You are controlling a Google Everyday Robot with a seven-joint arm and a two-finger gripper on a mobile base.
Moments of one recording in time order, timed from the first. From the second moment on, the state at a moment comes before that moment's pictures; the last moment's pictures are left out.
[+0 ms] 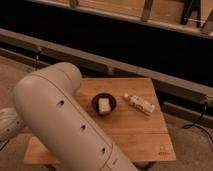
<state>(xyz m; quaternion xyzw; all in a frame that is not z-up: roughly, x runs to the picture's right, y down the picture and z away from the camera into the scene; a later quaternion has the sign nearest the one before) -0.281 0.207 0.816 -0.11 0.23 0.10 0.96</state>
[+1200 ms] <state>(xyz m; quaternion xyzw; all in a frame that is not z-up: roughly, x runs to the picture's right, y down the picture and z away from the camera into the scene) -0.280 0.160 0.830 -0.17 0.20 0.27 0.93</state>
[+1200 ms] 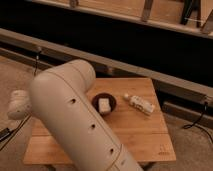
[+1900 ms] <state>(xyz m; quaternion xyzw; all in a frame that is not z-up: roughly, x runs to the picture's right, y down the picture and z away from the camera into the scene) -0.252 0.160 0.817 -0.31 0.13 0.20 0.92</state>
